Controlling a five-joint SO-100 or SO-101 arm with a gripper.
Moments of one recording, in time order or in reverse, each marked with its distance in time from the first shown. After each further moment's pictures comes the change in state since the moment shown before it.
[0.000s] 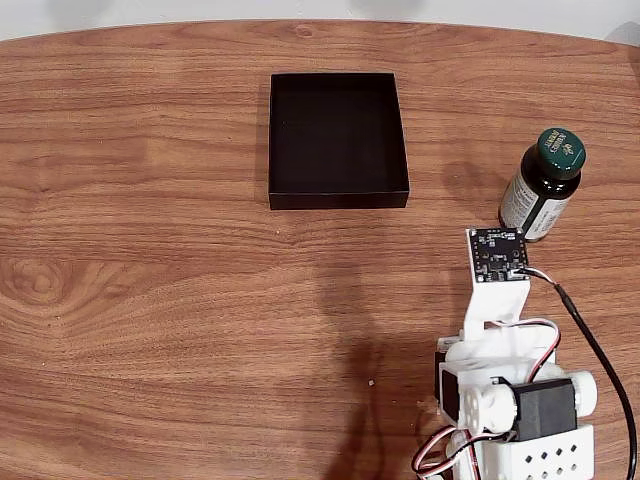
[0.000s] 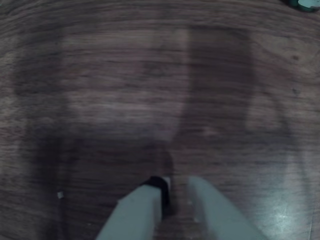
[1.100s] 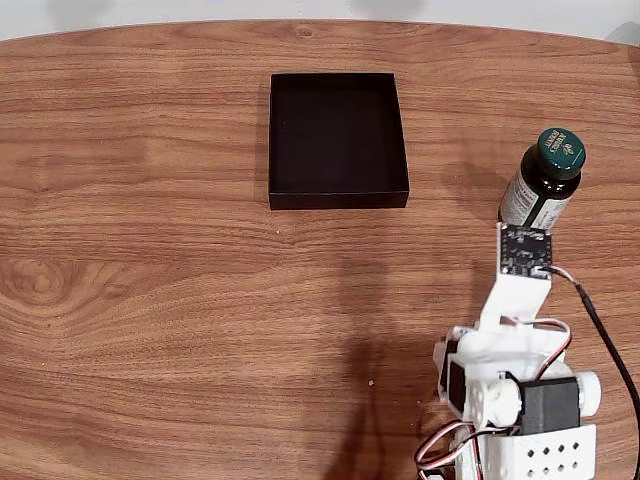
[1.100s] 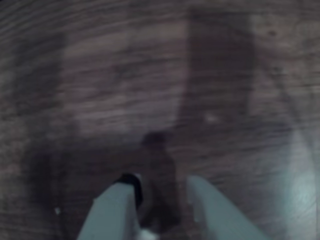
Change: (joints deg) arm 3.6 -1.8 0.4 -9.1 -6.2
